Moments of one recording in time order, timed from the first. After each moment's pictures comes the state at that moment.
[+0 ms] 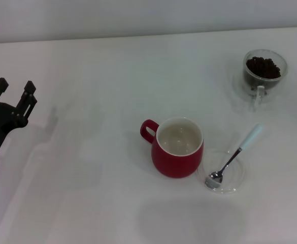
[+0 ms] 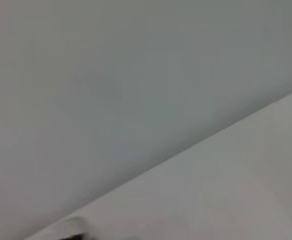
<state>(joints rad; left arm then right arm) -0.36 -2.08 -0.82 -0.20 -0.60 -1.21 2.83 0.21 1.88 -0.34 -0.28 1.48 1.16 -1.66</state>
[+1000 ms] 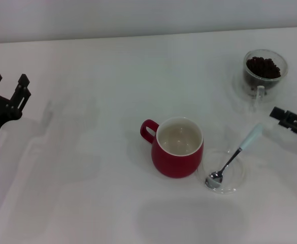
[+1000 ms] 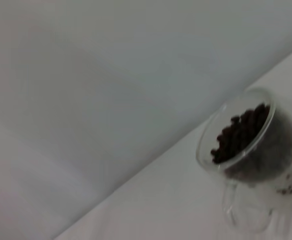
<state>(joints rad) -0.41 -2.08 -0.82 -0.15 -0.63 -1.21 2.83 0.24 1.92 -0.54 -0.23 1.46 1.41 -1.47</state>
